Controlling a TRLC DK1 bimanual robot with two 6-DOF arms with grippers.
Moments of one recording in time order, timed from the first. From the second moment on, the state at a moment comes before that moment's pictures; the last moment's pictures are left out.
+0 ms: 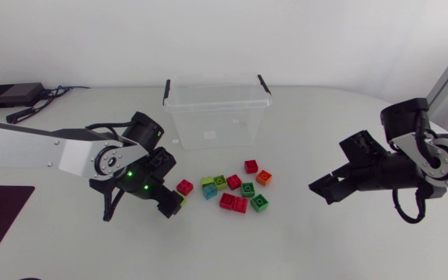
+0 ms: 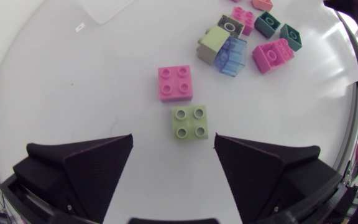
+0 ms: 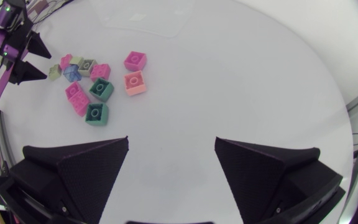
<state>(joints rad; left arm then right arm) -0.46 1.71 0.87 -0.38 0.04 0.22 0.05 1.34 0.67 -0.34 -0.27 -0.37</state>
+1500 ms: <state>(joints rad) -0.37 1.50 0.93 -0.34 0.23 0.31 0.36 1.91 1.01 -0.21 -0.15 -0.41</state>
